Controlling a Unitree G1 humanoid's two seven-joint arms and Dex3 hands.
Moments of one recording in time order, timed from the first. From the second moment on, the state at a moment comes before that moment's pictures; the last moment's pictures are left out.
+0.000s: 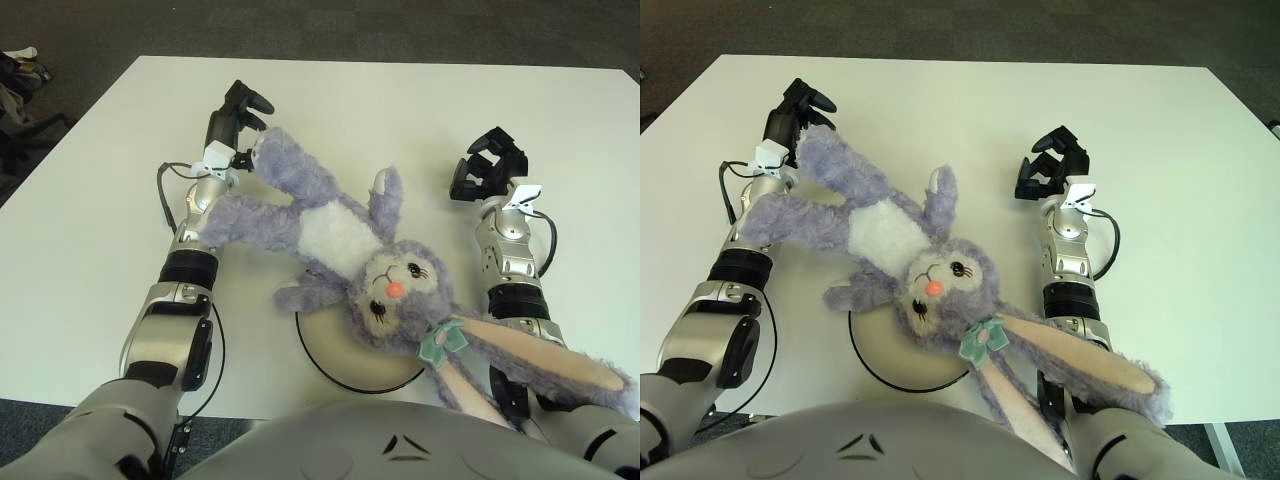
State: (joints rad) left arm -0.54 0.23 0.04 0.61 0.07 -0.49 0.05; right arm -0.42 -0.14 -0.20 0.47 0.07 -0.19 -0.15
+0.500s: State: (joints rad) left arm -0.44 0.15 0.04 0.50 0.03 -0.43 0.04; right arm -0.42 -0.14 -0.20 0.47 0.07 -0.19 -0.12
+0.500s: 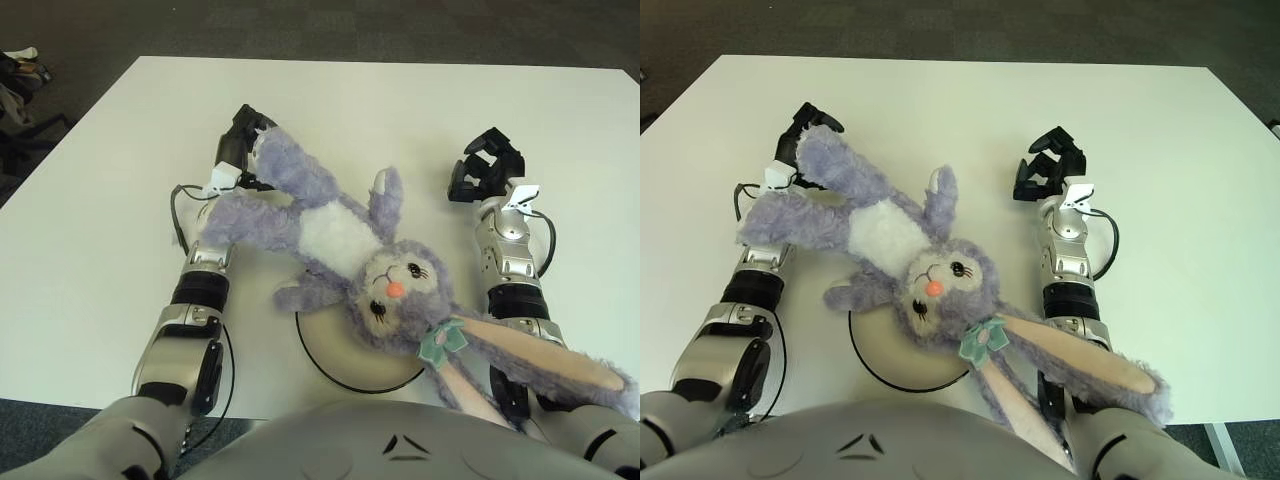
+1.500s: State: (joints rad) left arm -0.29 0.06 0.05 0.31 0.03 -0.38 0.08; right arm -0.35 -0.12 -0.19 0.39 0.07 -0.14 -0.13
